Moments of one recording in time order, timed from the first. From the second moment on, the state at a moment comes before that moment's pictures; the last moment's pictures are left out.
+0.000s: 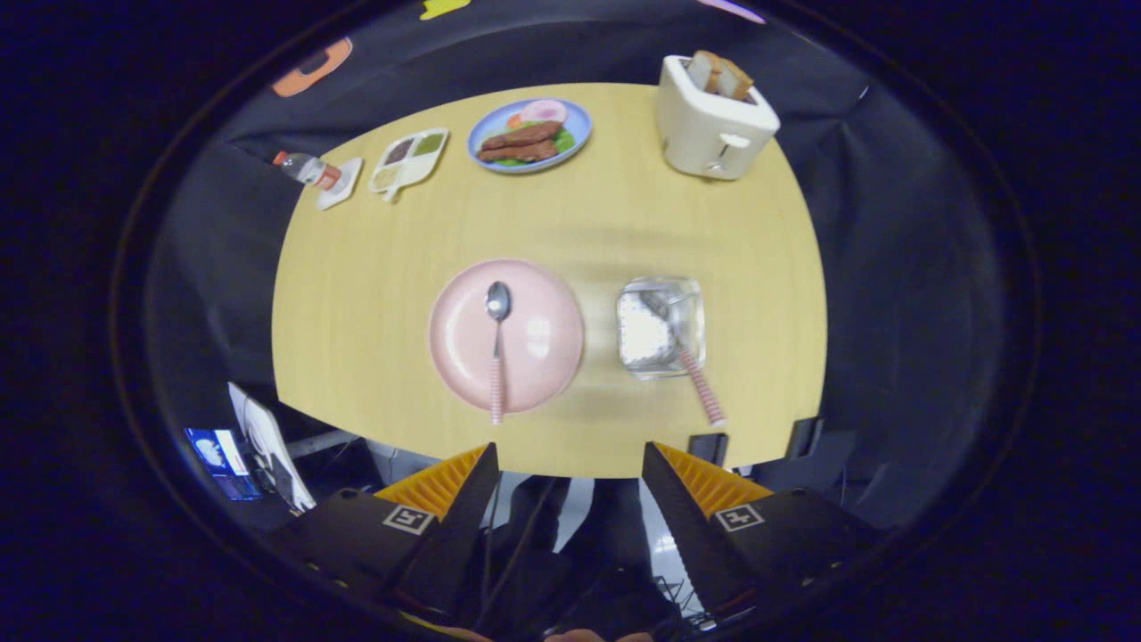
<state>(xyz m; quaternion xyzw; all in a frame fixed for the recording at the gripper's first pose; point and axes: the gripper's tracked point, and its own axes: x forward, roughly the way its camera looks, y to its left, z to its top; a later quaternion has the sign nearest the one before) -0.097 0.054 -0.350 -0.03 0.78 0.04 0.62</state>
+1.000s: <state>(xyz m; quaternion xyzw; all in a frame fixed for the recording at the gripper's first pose) -0.119 0.122 -0.511 -0.03 0.80 0.02 0.60</state>
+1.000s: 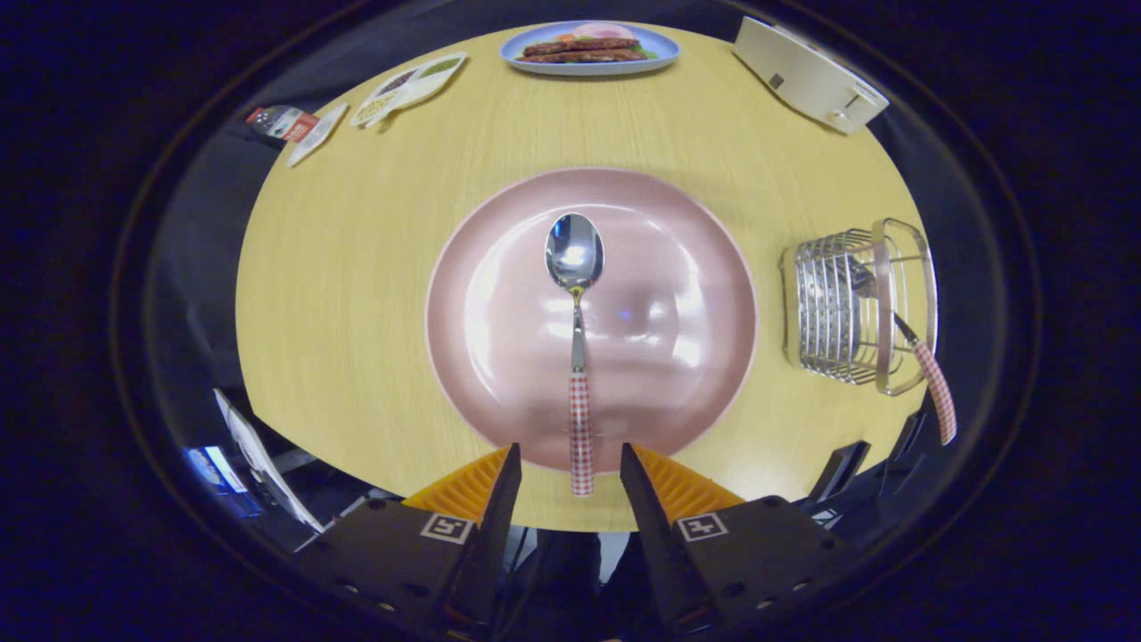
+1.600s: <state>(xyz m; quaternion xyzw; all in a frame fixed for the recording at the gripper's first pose) -0.129 0.115 -0.532 -0.01 0.81 -0.02 0.59</state>
